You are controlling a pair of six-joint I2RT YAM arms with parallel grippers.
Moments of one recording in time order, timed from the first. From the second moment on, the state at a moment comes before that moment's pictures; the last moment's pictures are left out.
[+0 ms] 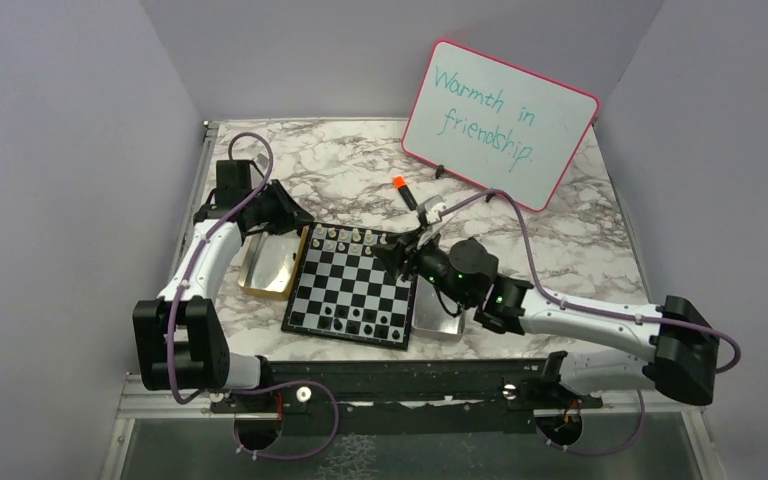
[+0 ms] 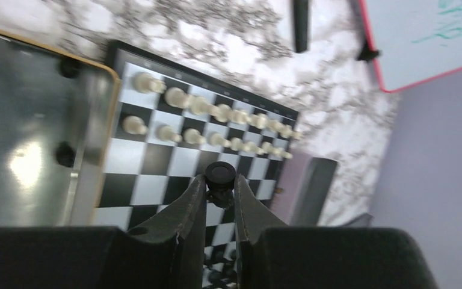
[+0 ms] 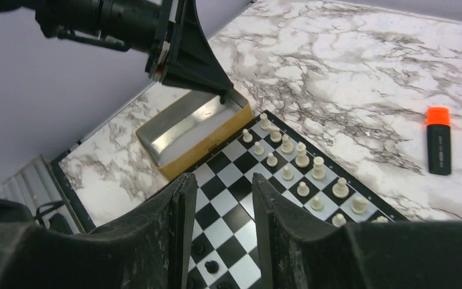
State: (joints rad) left arm 0.03 1.39 1.03 -0.47 0.48 -0.54; right arm 1.09 1.19 0.73 0.41 0.28 0.24
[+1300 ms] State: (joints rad) left arm 0.01 1.12 0.75 0.05 0.88 -1.23; right arm 1.09 1.71 0.98 0.92 0.28 0.10
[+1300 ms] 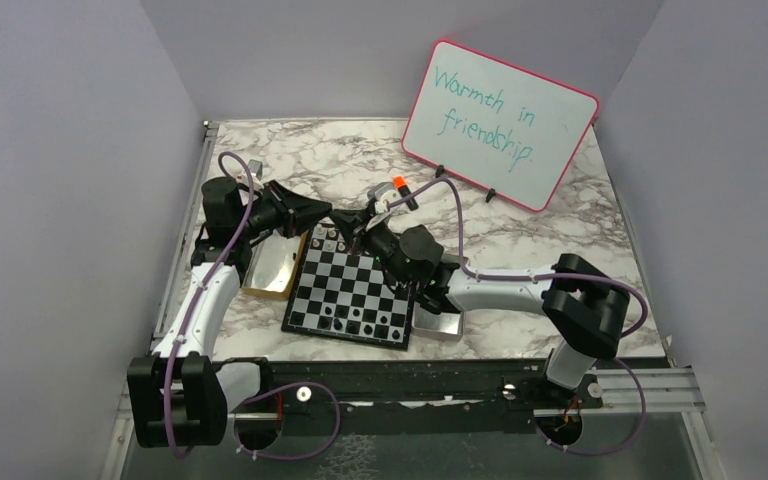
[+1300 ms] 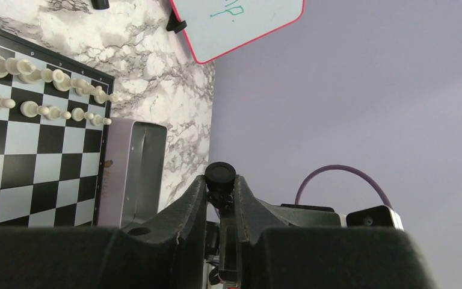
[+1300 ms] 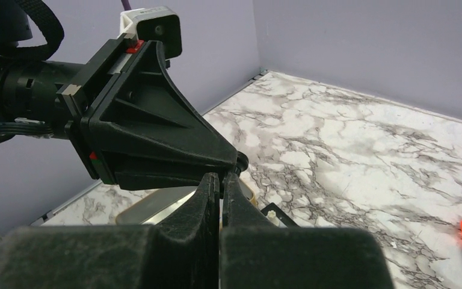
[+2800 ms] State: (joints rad) left arm 0.25 1.48 1.07 -0.23 0.24 -0.56; right arm 1.17 1.95 1.77 -0.51 -0.01 0.22
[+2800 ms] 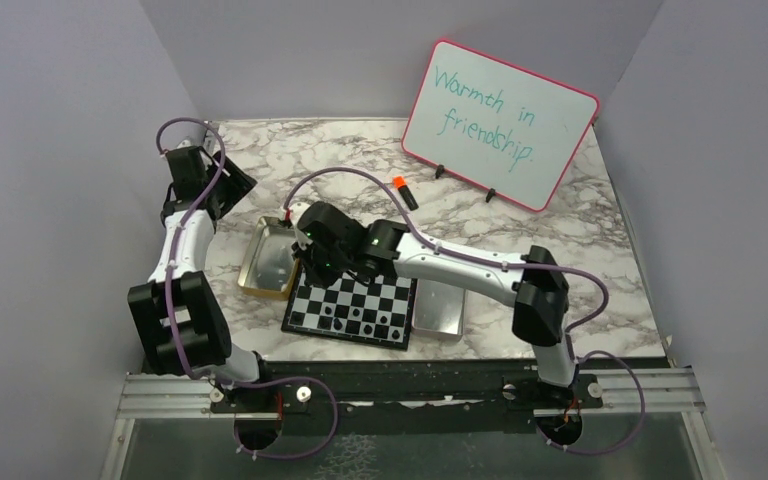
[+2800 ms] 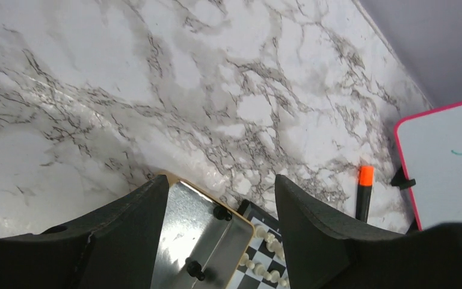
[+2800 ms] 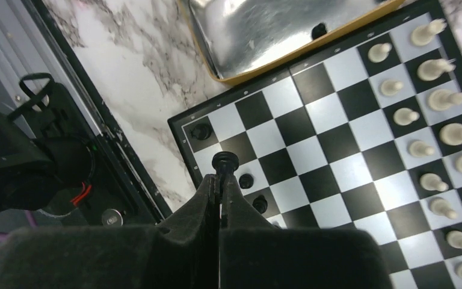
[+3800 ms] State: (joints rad) left arm 0.40 1.55 1.14 -0.13 0.25 -0.53; right arm 1.23 2.30 2.14 -0.92 -0.07 0.26
